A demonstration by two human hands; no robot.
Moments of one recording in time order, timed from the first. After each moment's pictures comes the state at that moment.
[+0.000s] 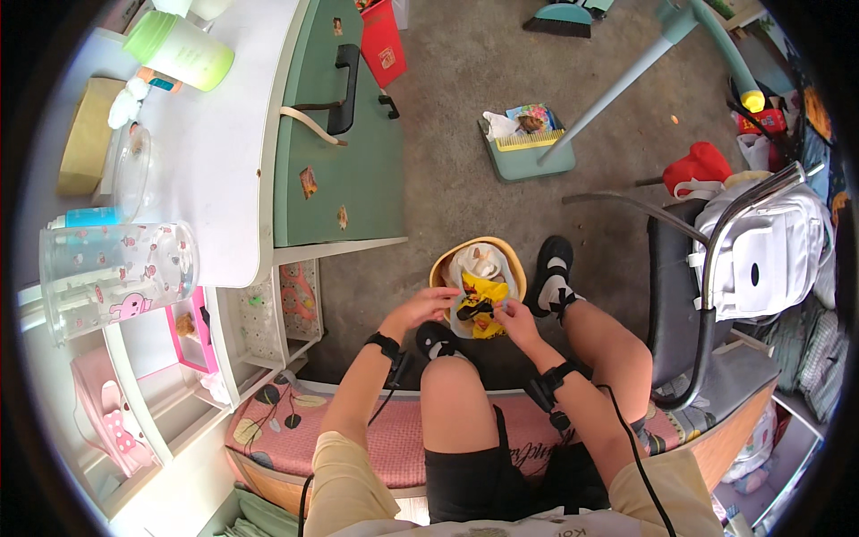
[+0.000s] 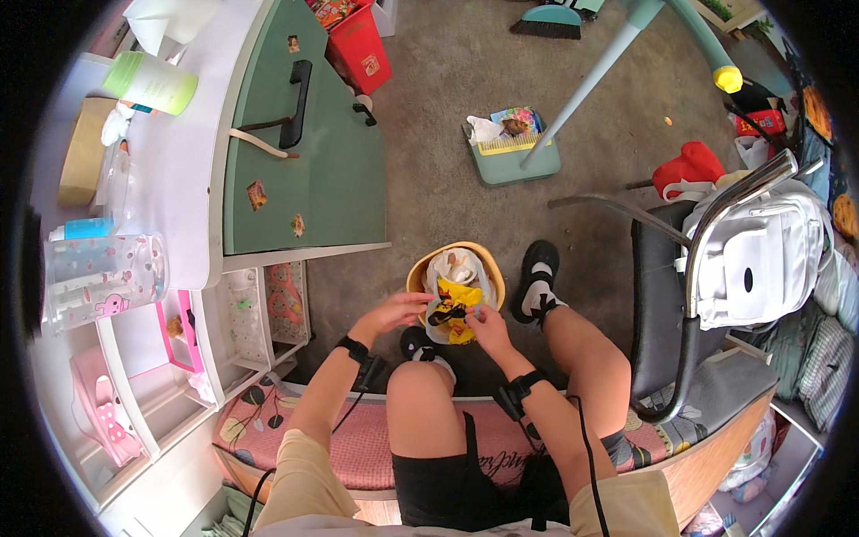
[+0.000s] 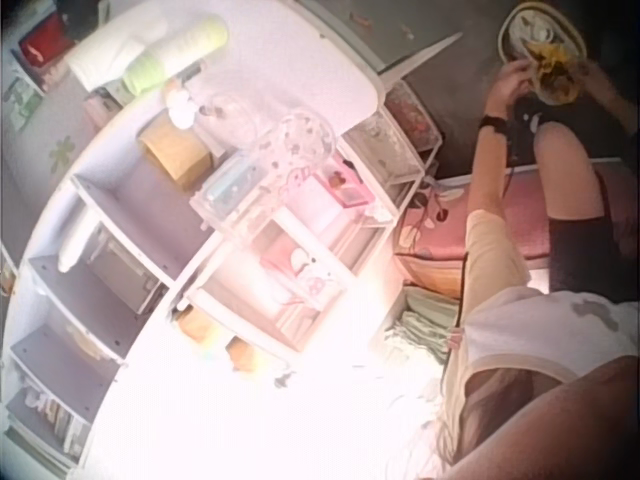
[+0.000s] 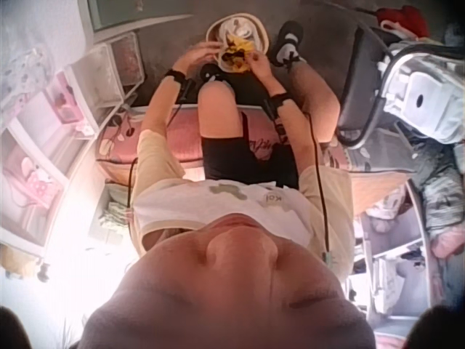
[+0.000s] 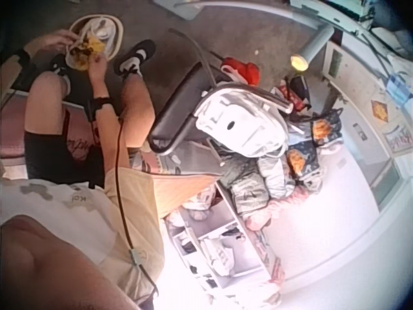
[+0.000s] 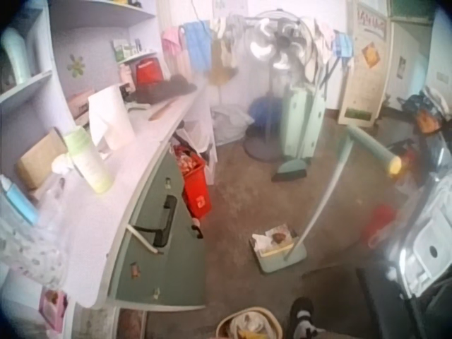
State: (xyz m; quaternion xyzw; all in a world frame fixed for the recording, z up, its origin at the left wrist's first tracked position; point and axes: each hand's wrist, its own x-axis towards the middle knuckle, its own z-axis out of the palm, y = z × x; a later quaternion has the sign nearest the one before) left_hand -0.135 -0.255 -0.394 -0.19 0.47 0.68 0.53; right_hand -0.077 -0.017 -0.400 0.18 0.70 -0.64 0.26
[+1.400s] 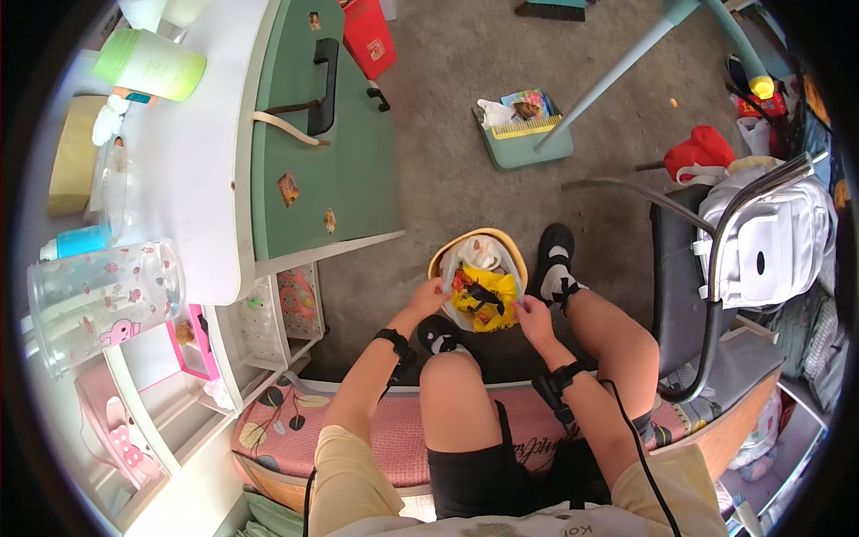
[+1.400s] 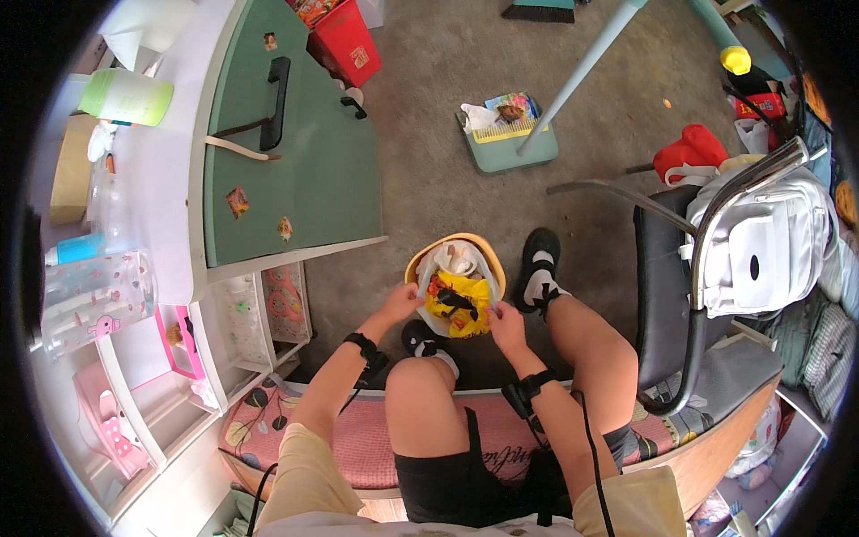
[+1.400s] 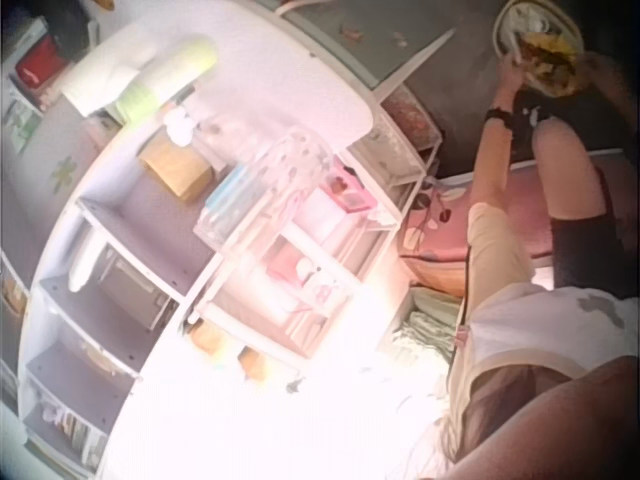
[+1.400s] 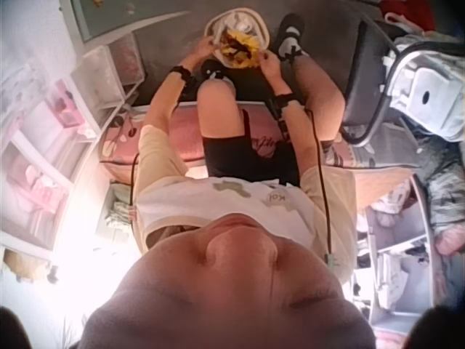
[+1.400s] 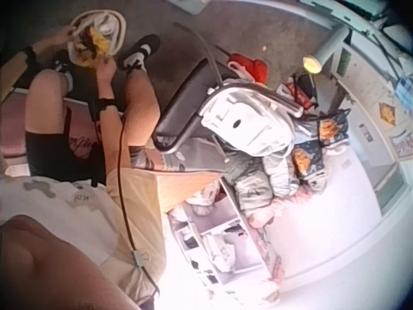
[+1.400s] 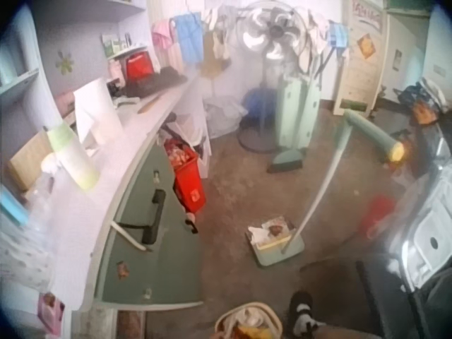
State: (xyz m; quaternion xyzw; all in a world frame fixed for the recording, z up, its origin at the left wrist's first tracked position) left_hand -0.124 -0.244 -0.437 -0.05 0.82 0.45 0.35; right_hand -0.069 0.007 -0.396 0.22 0.80 -0.50 0.23
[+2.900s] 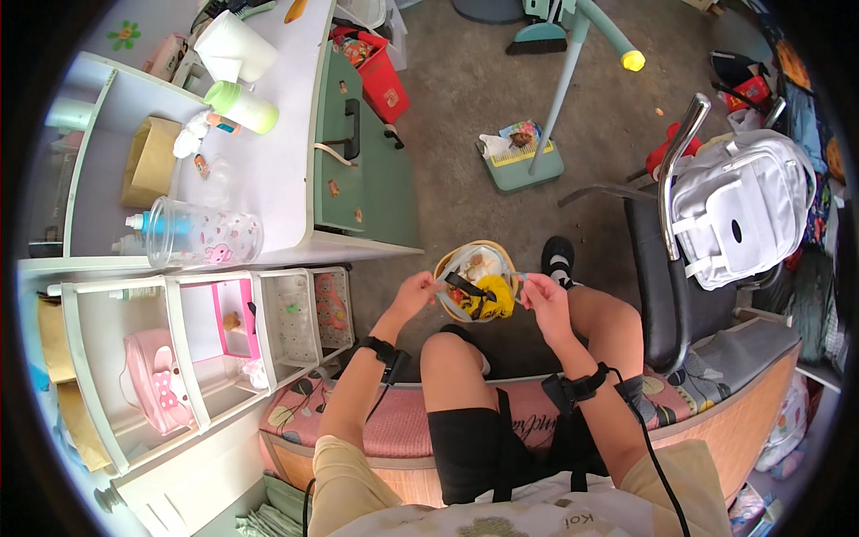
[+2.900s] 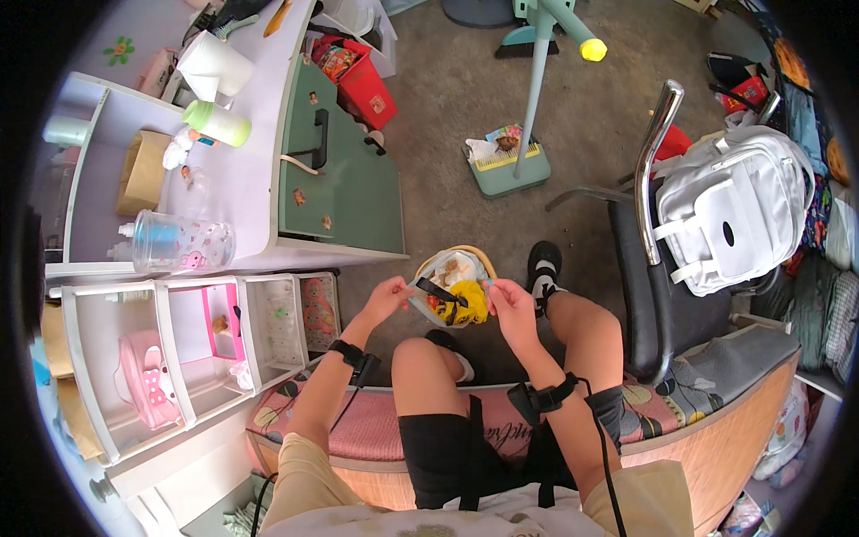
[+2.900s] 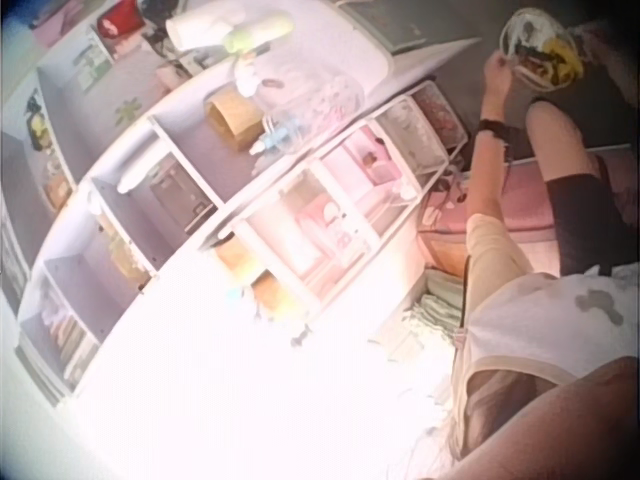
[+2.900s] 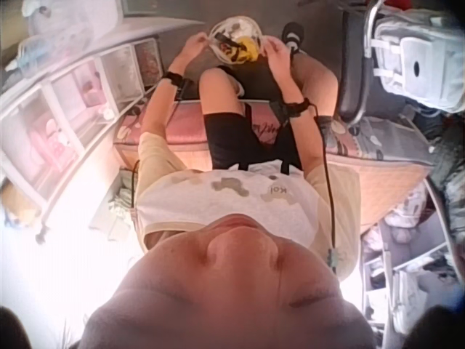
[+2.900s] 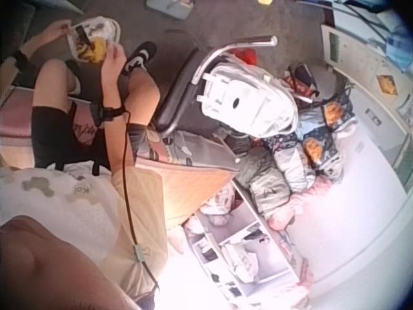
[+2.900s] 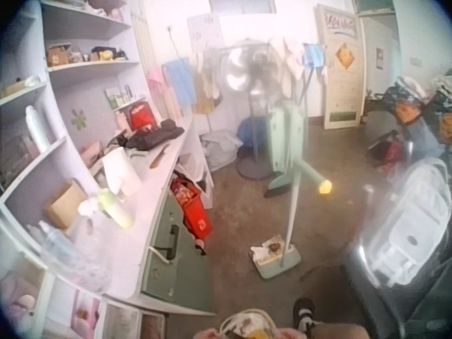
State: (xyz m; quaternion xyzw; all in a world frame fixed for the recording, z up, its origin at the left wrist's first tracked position) left_hand -0.136 -0.259 -0.282 -0.07 0.78 0.55 0.31; right_hand -0.090 0.013 -0.214 0.17 0.56 -0.80 0.11
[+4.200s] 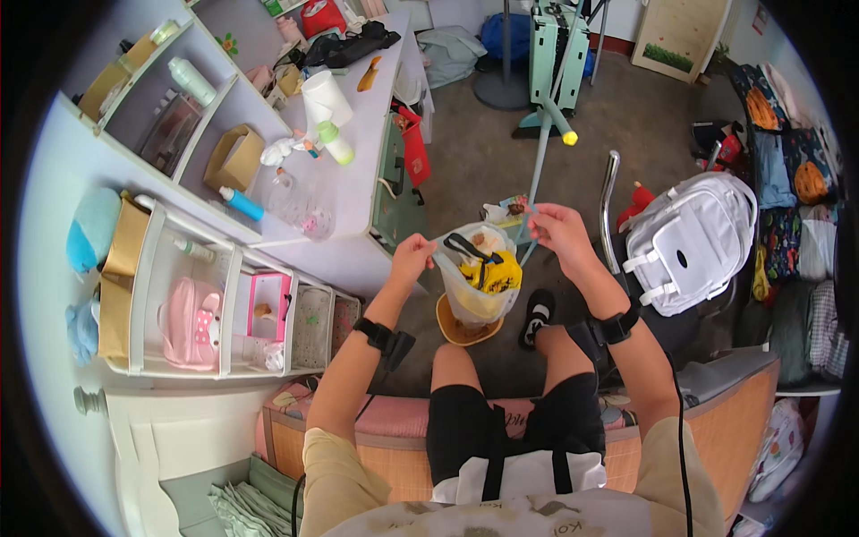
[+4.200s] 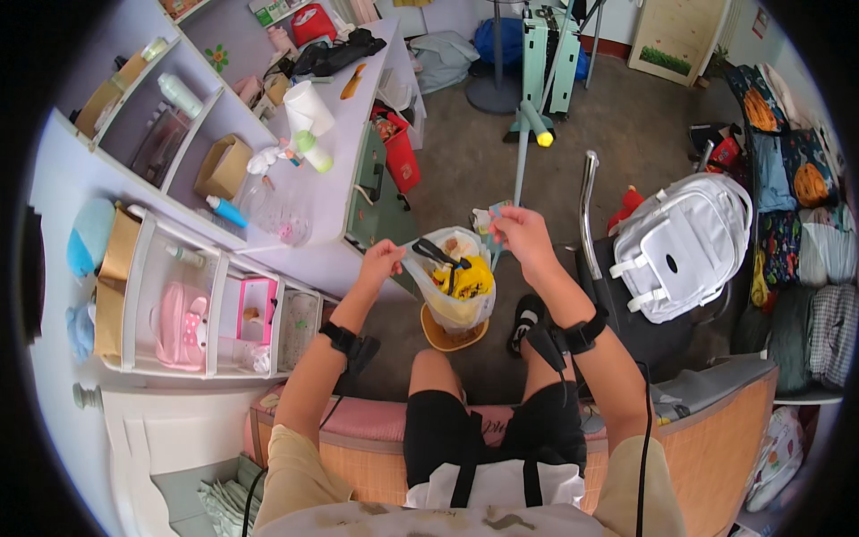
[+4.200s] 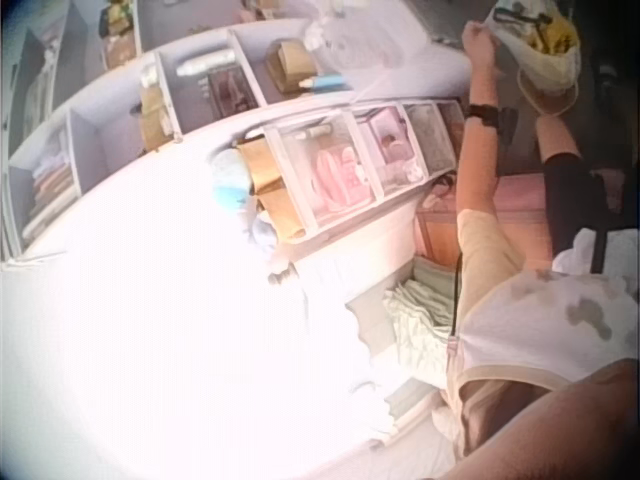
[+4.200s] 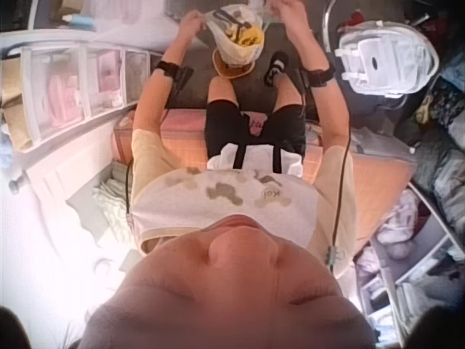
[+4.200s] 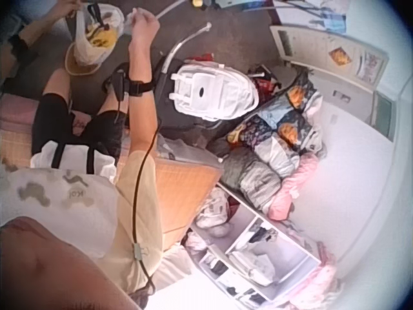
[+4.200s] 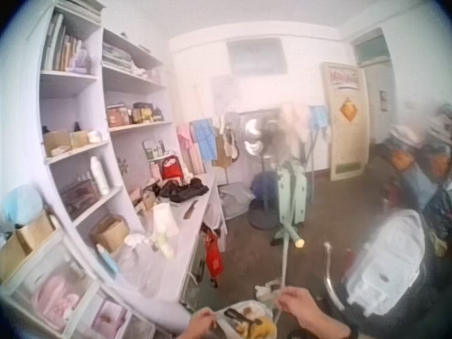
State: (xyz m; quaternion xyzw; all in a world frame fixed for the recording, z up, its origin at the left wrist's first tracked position) left_hand -0.163 -0.218 -0.057 -0.09 0.73 0.67 0.11; right_hand -0.155 0.053 0.036 0.06 0.62 -0.77 0.11
